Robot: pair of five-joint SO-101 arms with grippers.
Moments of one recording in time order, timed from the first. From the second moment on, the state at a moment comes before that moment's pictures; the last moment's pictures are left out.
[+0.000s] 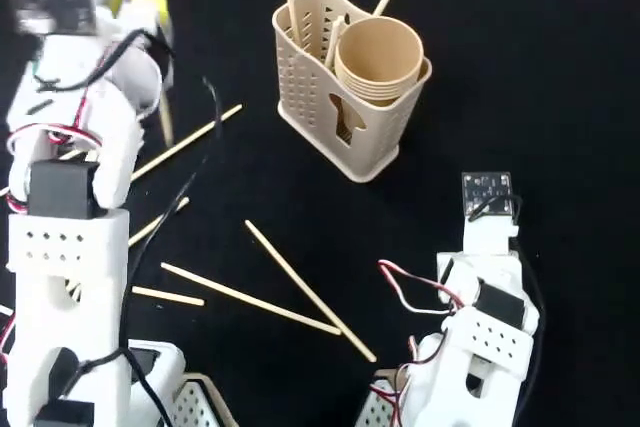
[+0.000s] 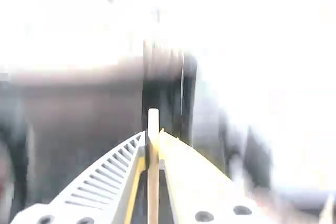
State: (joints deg) left arm -1.3 -35.8 8.7 28.3 0.0; right arm 25.8 -66.0 86.5 48.1 25.8
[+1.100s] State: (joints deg) left arm 3.2 7.1 -35.1 17.3 24.3; right arm 25.8 -66.0 86.5 46.6 25.8
